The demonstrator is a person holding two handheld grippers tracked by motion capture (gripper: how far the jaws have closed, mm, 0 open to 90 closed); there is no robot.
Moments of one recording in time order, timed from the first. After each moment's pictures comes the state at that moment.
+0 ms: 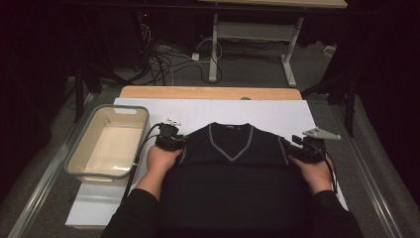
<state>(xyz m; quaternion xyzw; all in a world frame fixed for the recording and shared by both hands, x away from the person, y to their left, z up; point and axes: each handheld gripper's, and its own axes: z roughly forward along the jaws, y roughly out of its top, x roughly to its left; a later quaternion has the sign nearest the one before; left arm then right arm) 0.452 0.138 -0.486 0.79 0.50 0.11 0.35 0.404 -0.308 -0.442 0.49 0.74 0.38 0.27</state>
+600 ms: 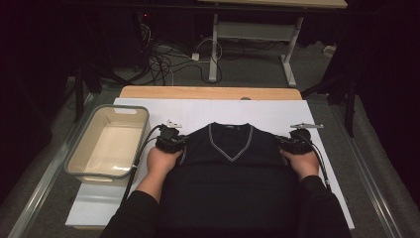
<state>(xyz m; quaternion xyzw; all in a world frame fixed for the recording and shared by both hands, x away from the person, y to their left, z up) 0.446 0.137 -0.488 0.79 0.49 0.13 0.36 0.455 -0.299 -0.475 0.53 0.75 0.35 0.19</state>
